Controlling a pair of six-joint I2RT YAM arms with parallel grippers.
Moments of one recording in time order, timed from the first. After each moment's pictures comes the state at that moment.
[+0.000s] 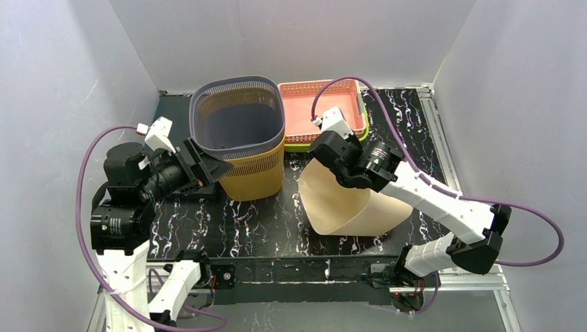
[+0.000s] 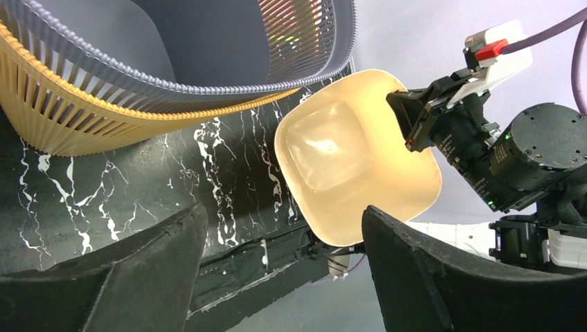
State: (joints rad) left arm -0.02 0.78 1.43 -1.10 0.57 -0.58; right arm 1.07 1.38 1.55 -1.15 0.88 0.21
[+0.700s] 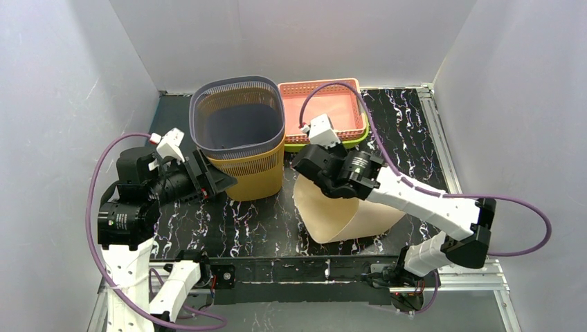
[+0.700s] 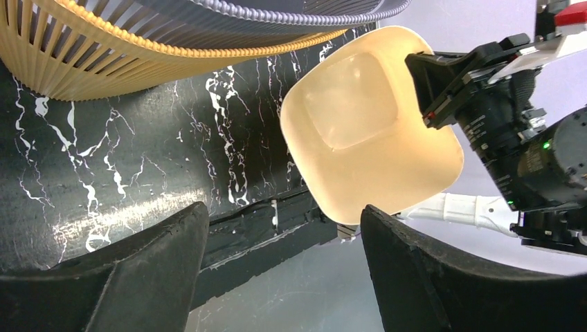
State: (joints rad) left arm -0.03 0.77 1.35 -1.21 0.60 -0.52; right arm 1.16 1.43 1.53 -1.12 0.96 0.37
